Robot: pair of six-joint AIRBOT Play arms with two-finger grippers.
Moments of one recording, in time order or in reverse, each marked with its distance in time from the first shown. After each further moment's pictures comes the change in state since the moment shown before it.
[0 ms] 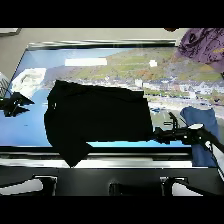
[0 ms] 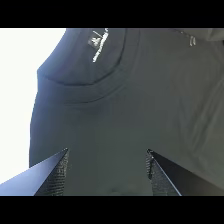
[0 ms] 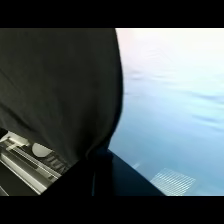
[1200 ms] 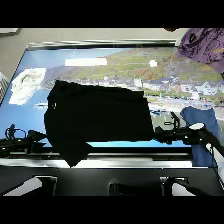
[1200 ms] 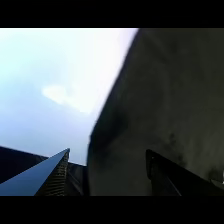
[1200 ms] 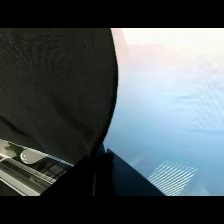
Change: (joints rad) left arm 0.254 0.187 -0.787 -0.178 0.159 0.365; right arm 0.014 0.080 0.000 -0.002 -0.019 0.077
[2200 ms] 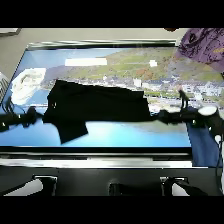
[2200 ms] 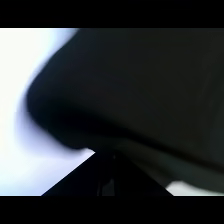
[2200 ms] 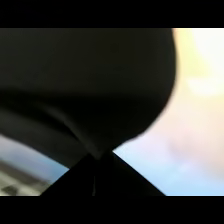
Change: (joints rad) left arm -0.298 -0.048 0.366 -0.078 0.109 -0.052; right arm 0.077 0.086 0.304 -0.028 0.008 0.061
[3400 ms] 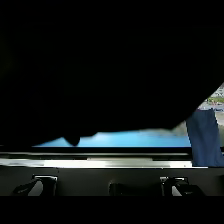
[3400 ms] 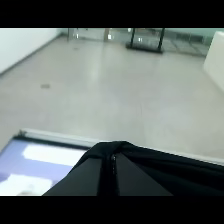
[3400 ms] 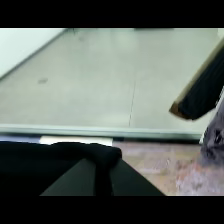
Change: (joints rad) left arm -0.201 0.468 1.052 0.560 -0.072 -0.436; right arm 0.199 0.324 1.135 -0.630 0.070 0.451
